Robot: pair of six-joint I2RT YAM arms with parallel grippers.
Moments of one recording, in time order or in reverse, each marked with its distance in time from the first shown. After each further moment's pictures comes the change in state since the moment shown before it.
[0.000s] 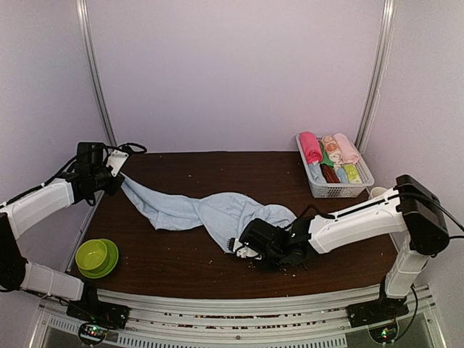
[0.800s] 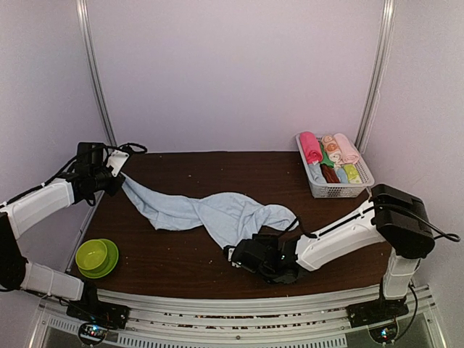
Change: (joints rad) left arm 0.000 0.003 0.000 -0.001 0.022 -0.006; right arm 0.077 0.122 -0.061 0.261 0.320 -0.166
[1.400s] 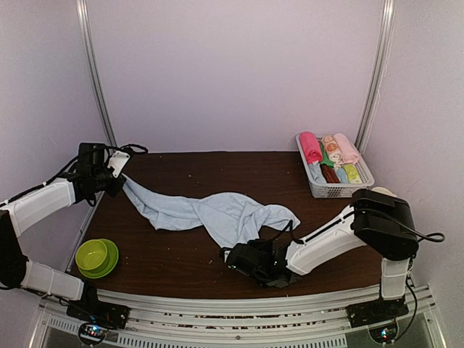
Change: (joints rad) left arm 0.000 0.014 0.000 -0.003 0.012 -0.009; right arm -0.007 0.109 0.019 0.139 0.097 -0.090
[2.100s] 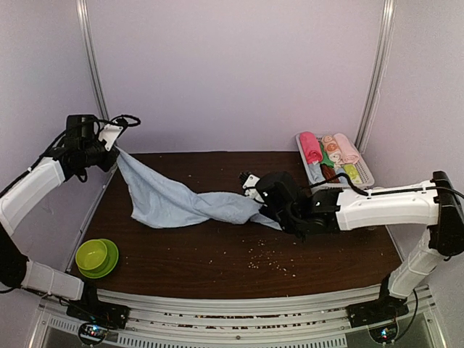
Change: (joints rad) left arm 0.011 0.000 0.257 -0.161 0.032 0.018; right arm -0.160 -0.406 0.106 -0.169 -0.008 0.155
